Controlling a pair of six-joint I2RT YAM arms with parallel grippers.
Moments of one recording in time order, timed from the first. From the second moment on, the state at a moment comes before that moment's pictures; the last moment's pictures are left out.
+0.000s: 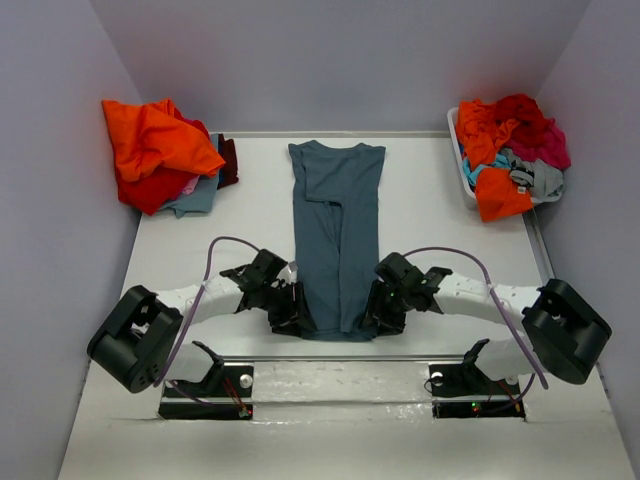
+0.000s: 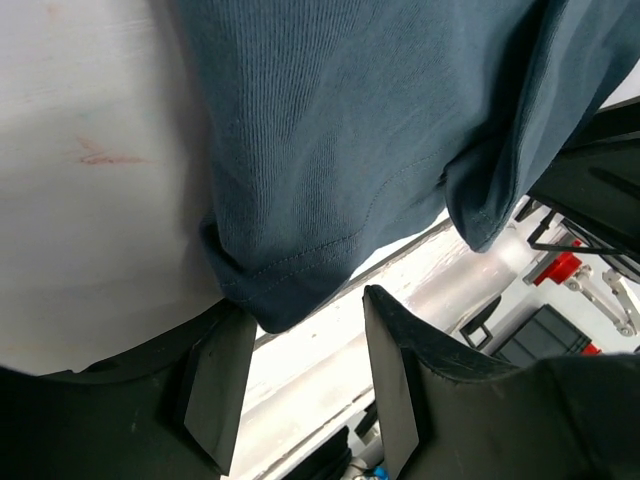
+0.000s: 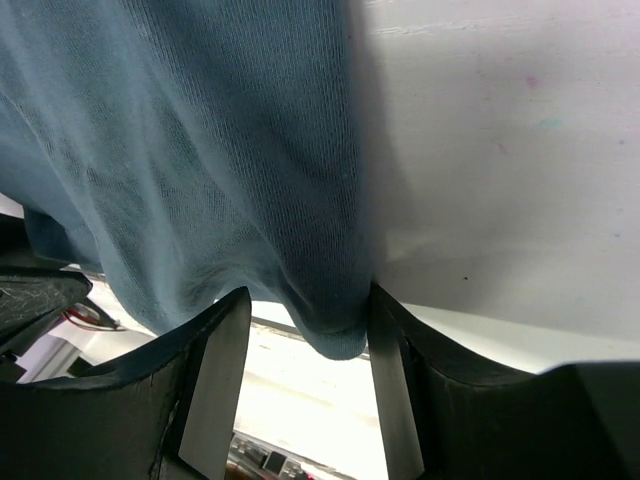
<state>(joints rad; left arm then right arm) -0.63 1.33 0.48 -0.29 0.55 -0.84 0.82 1.34 0.61 -0.44 -0.22 1.16</state>
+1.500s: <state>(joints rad) -0.63 1.29 0.50 -0.39 0.47 -0.78 0.82 1.36 0.67 -0.49 -0.20 1.11</state>
